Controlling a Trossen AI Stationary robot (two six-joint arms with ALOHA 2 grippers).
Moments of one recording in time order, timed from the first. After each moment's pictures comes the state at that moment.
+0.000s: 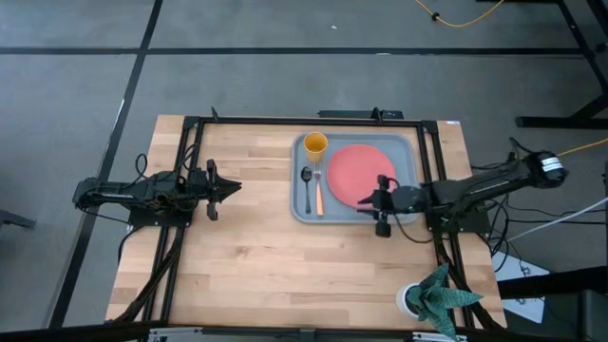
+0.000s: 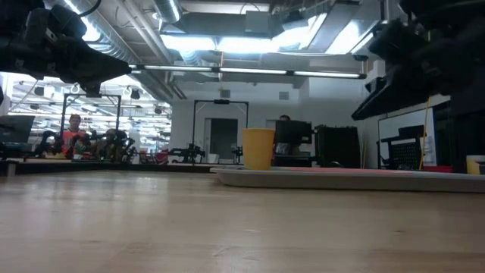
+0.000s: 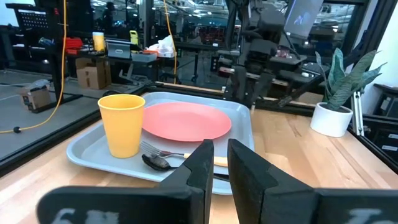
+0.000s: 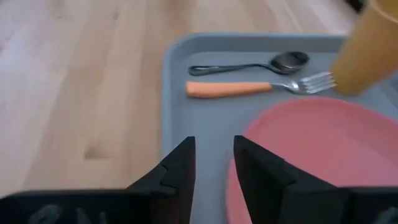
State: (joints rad) left arm -0.02 0.00 0.01 0.05 -0.22 -0.12; right arm 0.18 0.99 0.37 -0.01 0.24 0.09
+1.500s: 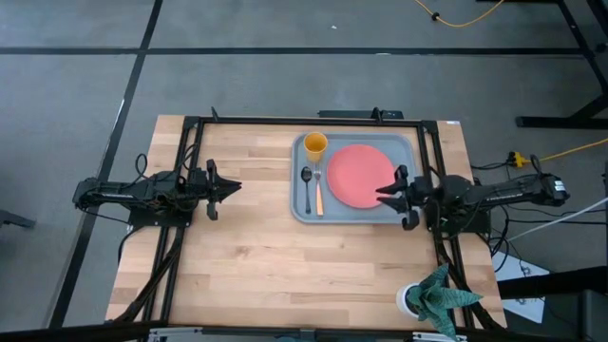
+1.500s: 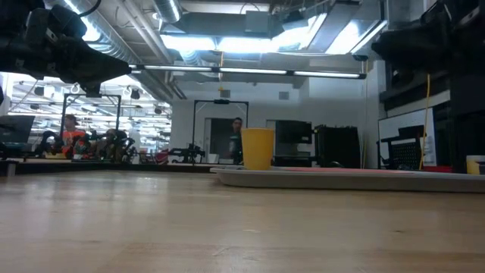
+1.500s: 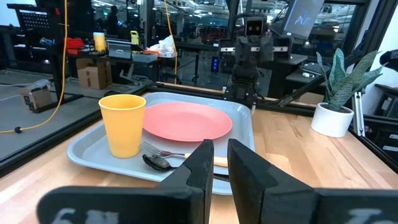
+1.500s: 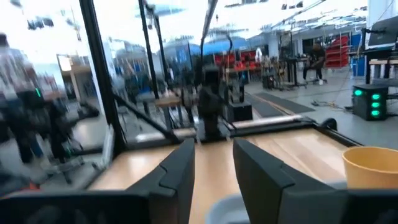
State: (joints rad) left arm -0.02 0.00 0.01 0.05 -0.22 -0.12; right arm 0.07 0.37 0.01 0.52 0.05 0.12
